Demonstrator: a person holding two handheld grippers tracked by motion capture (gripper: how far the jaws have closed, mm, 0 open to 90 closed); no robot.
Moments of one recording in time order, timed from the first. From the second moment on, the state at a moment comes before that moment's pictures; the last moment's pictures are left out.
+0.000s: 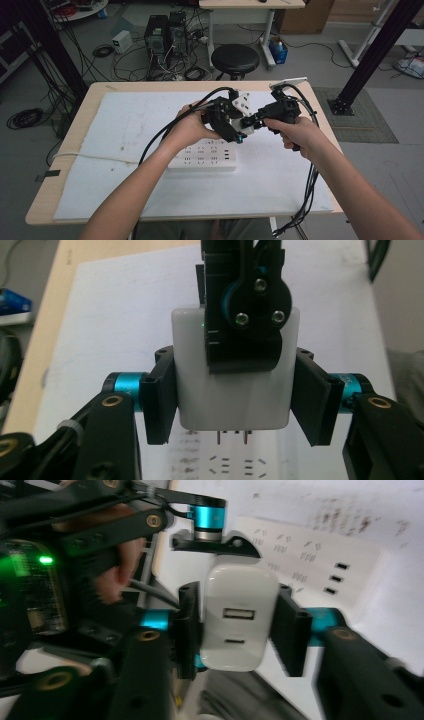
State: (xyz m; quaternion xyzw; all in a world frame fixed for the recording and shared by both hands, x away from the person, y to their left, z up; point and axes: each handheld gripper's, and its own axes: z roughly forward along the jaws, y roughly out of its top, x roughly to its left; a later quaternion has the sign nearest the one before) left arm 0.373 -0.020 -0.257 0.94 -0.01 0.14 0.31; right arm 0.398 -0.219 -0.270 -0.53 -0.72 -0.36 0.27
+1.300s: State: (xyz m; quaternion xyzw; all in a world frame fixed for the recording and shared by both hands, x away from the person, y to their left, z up) left arm 0.395 0.174 -0.242 0.97 0.25 0.05 0.04; right arm 0.396 -0.227 -0.208 -0.25 -0.96 -0.10 -0.08
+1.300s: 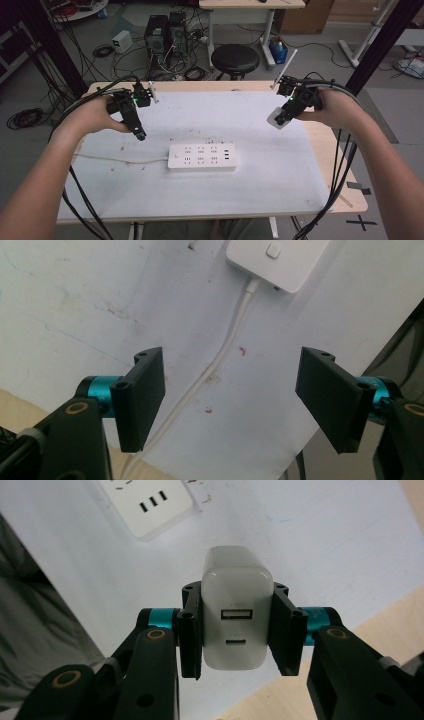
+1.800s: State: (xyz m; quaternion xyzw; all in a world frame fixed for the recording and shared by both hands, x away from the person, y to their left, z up) left arm 0.379 0.182 -0.254 0.96 0.26 0.05 0.05; right arm 0.412 -0.164 -0.236 -0.18 -0.98 -0.08 -0.07
